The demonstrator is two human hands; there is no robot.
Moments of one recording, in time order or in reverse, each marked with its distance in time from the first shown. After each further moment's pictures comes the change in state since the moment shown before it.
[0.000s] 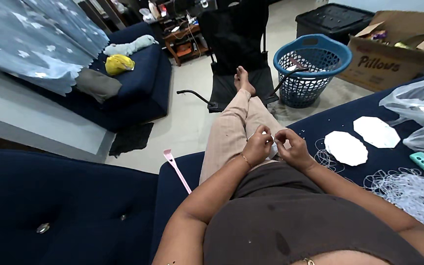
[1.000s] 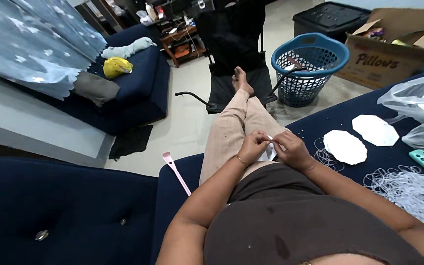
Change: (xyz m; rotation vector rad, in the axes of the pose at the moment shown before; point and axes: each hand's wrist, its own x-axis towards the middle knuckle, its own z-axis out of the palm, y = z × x) left_hand -0.001 -0.001 -0.009 -0.424 -0.010 -0.286; right_hand 0.004 -0.002 -0.003 -0.228 -0.062 -0.163
